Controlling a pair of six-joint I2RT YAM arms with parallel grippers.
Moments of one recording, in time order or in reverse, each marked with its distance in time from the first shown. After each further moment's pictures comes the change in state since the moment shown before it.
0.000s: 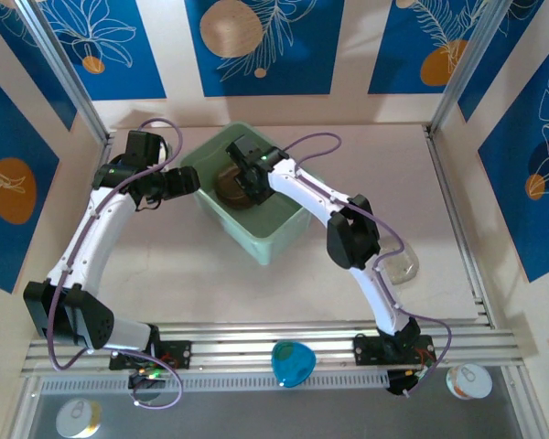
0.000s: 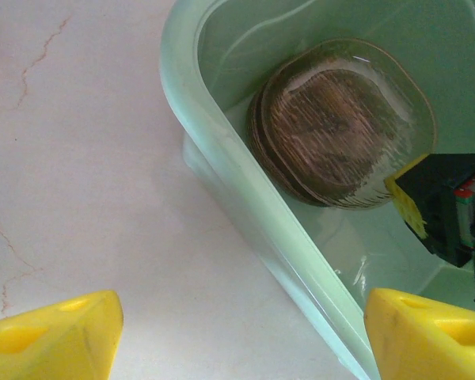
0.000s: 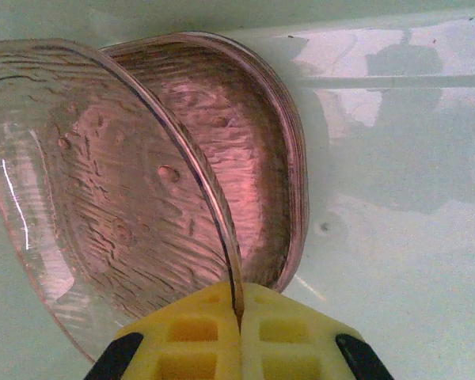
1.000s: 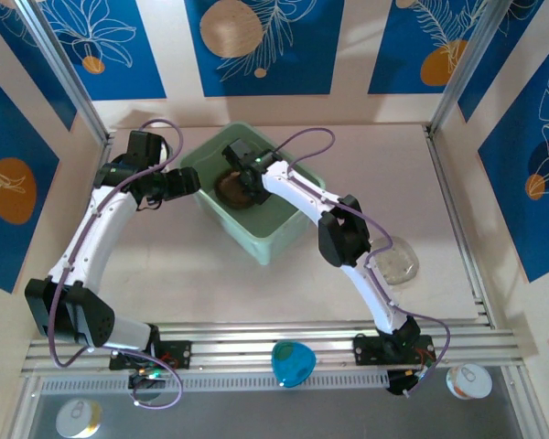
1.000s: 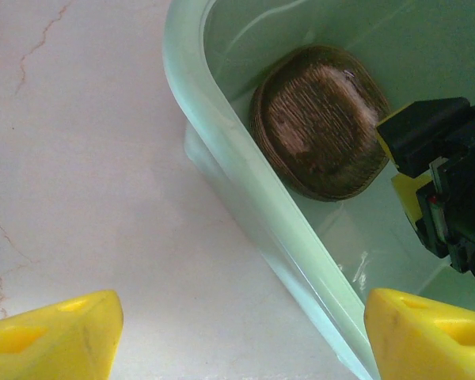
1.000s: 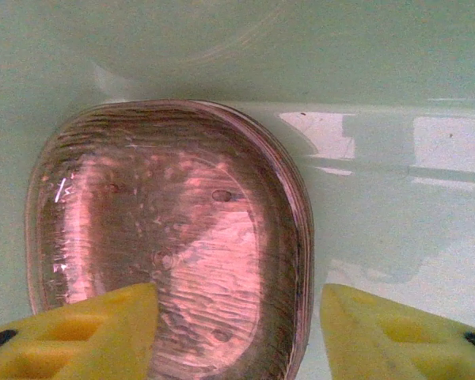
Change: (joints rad) left arm 0.000 0.012 0.000 -0.011 0.001 -0.020; right arm 0.005 0.097 0.097 -0.015 0.143 -0.089
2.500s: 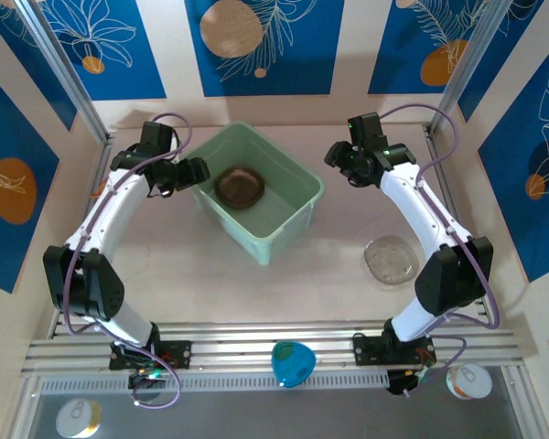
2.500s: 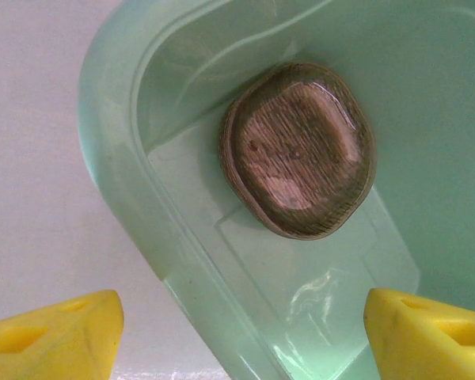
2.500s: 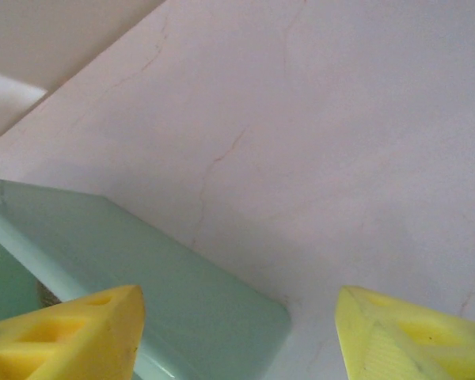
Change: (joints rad) left arm -0.001 0.177 0.080 0.079 0.070 -0.082; right arm -0.466 -0.860 -0.805 0.208 -0.254 -0.698
